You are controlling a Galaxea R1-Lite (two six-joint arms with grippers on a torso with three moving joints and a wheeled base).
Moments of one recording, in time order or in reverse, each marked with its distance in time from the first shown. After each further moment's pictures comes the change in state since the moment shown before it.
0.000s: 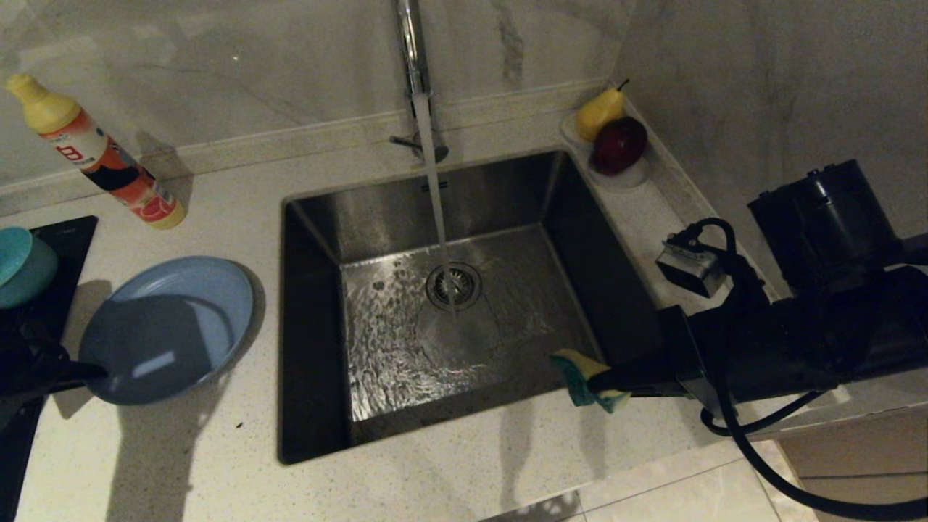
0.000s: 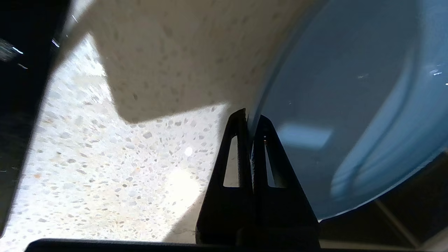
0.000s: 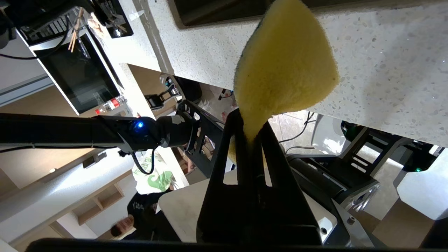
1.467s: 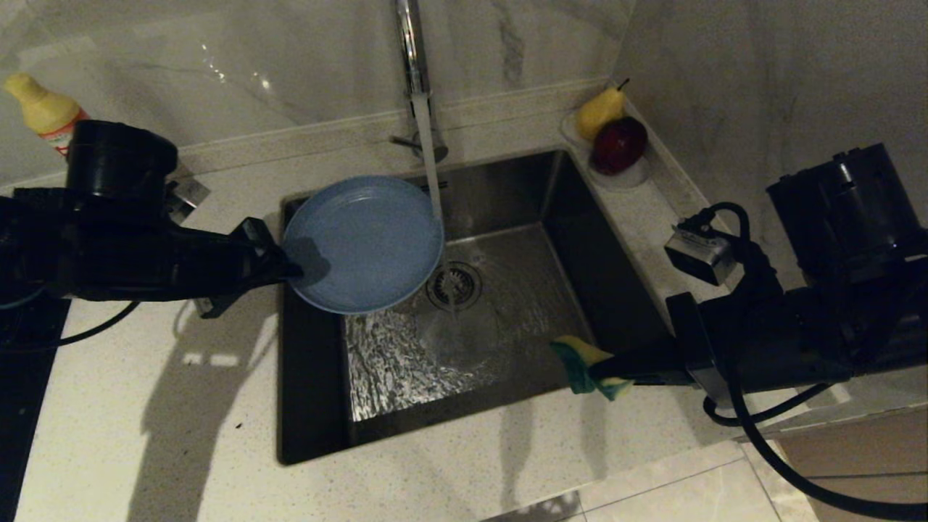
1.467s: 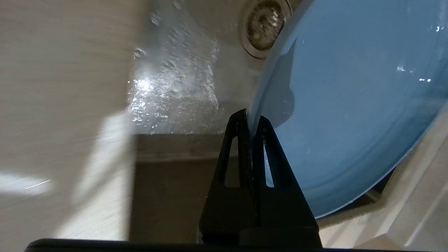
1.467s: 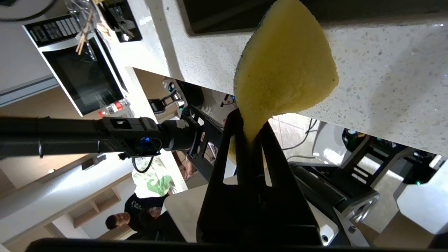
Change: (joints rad) left arm -0.798 -0.033 -0.140 -0.222 0.363 -0.357; right arm 0.000 -0.027 -0.006 -0.022 -0.001 -0.001
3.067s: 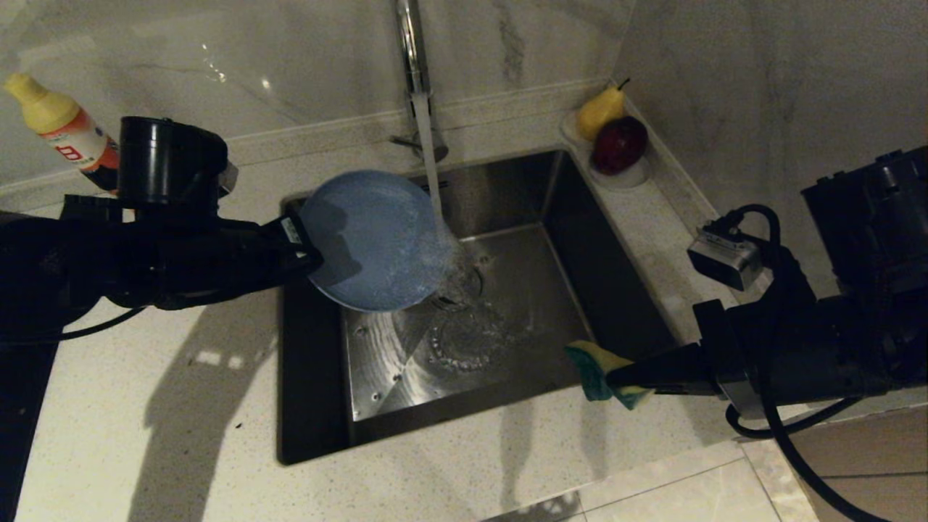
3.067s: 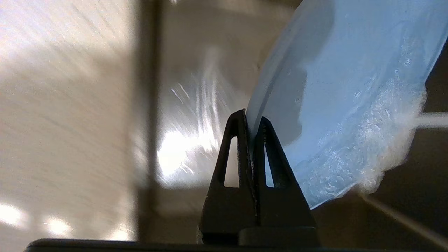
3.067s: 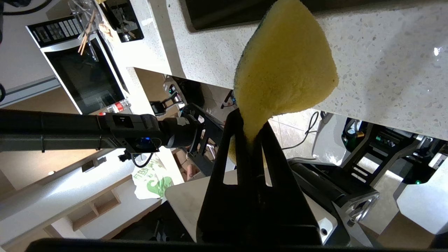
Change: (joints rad) left arm -0.158 -0.011 0.053 -0.179 0.393 0.161; right arm -0.011 -0.055 0.048 0.001 0.000 0.000
